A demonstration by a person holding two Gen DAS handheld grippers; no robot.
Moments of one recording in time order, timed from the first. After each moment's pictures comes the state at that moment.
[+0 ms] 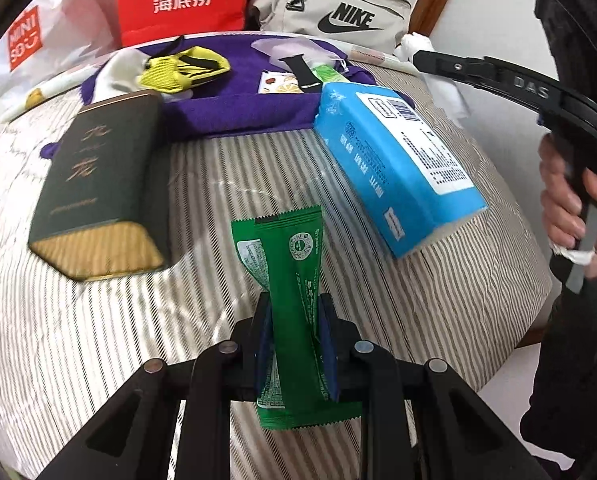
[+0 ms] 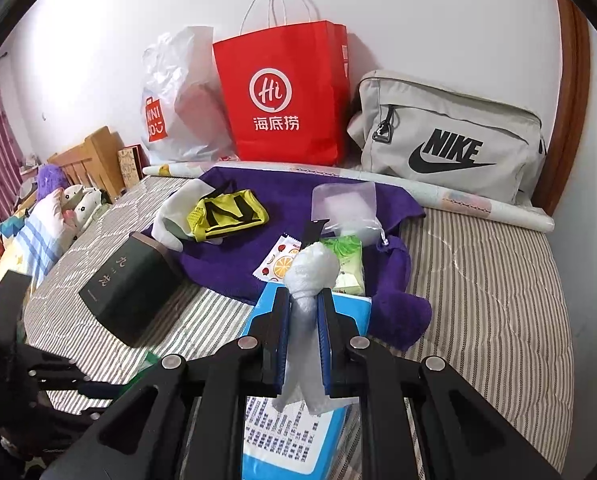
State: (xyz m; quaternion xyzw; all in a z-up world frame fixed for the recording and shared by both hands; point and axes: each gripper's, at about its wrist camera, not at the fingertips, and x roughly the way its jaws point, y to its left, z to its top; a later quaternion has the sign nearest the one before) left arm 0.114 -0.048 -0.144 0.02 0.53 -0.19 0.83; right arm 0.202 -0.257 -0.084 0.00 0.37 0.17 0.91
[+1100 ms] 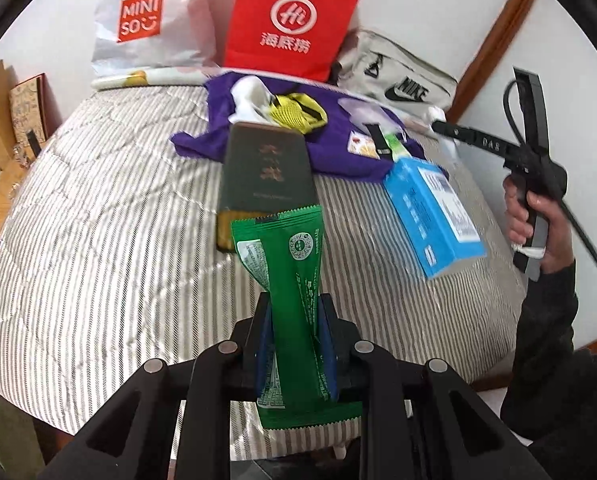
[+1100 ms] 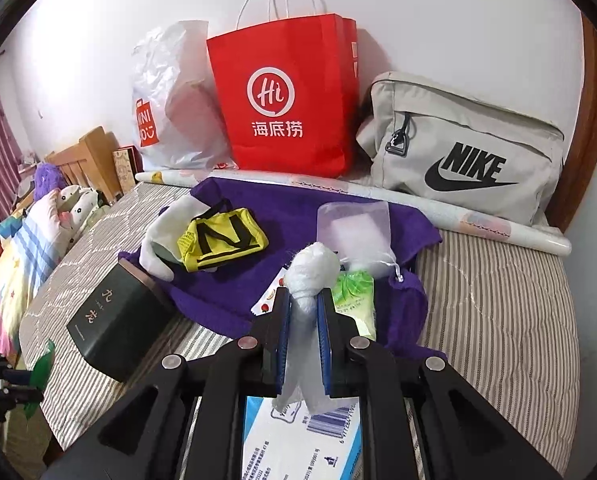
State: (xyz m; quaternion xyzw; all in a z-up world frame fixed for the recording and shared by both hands) left arm 0.083 0.064 -0.092 -0.08 0.48 -0.13 0.86; right arm 0.250 -0.235 -0.081 -0.01 0.38 0.18 0.91
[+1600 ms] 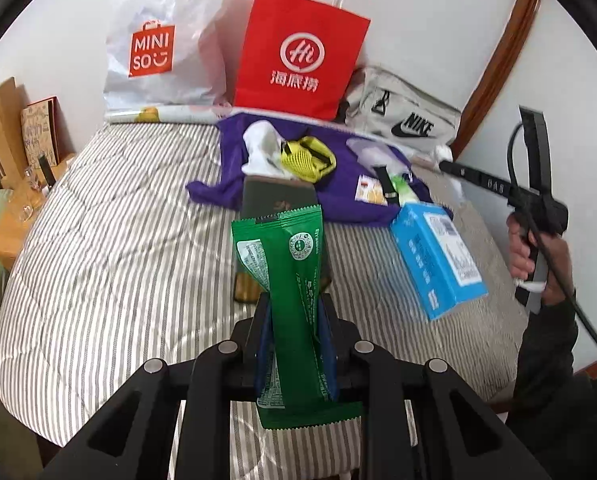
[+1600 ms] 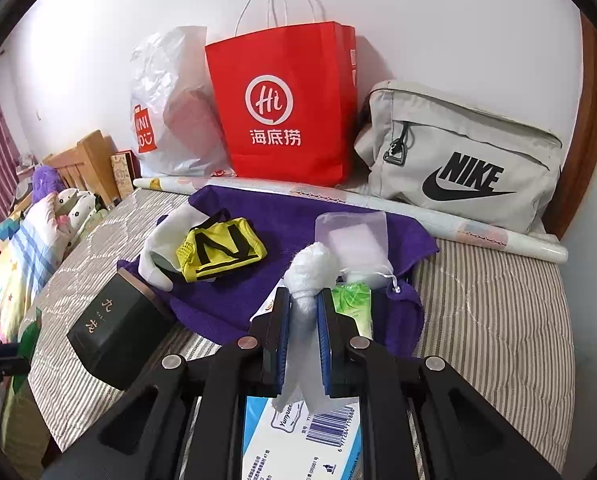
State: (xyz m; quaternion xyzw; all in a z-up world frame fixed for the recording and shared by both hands) left arm 0.100 0.070 -0.069 -0.08 0.44 -0.11 0.89; right arm 0.251 -0.235 -0.075 0.00 0.38 0.17 0.91
